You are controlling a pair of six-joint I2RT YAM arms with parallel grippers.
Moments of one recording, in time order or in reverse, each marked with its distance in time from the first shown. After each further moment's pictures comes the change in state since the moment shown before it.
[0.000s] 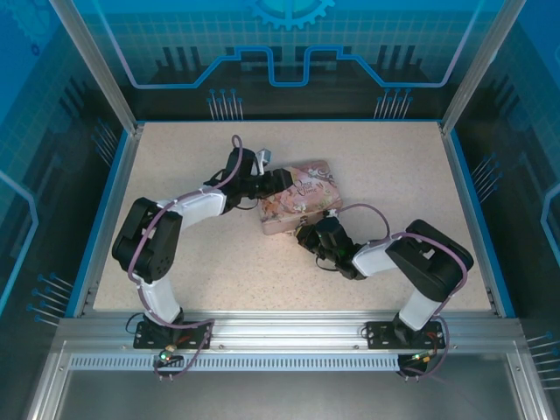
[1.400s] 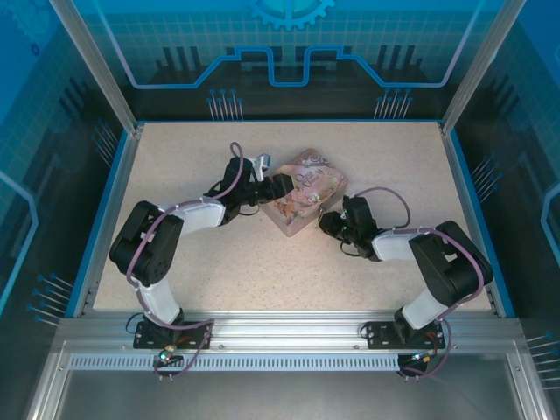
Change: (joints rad) left arm -0.013 -0.024 -0.130 0.225 0.014 -0.045; right arm -0.298 -0.089 0.042 -0.233 -0.204 -0.335
